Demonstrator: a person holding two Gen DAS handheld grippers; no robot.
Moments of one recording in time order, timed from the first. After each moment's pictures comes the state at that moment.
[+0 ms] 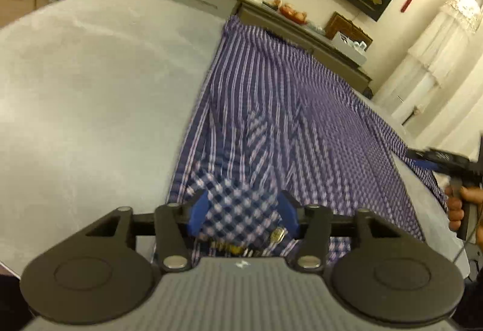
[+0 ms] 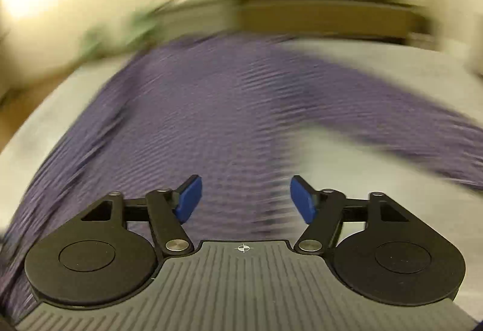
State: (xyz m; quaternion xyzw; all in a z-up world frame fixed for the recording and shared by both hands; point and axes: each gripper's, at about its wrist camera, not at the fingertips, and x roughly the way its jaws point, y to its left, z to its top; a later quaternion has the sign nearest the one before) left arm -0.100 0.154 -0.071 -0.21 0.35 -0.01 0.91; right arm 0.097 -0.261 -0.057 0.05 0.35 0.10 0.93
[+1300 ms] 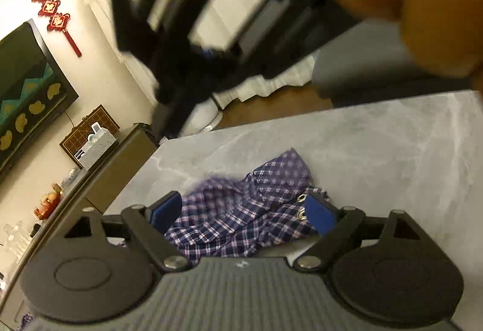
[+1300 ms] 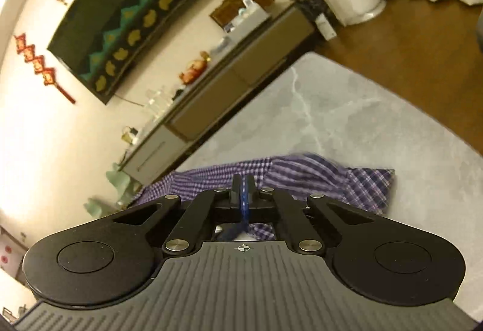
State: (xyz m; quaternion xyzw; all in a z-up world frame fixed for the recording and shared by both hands) left arm 0.084 -0.415 -0.133 0.35 0.13 -0.34 0.86; right arm 0.049 -0.525 -0.038 0.36 0.26 0.07 0.89
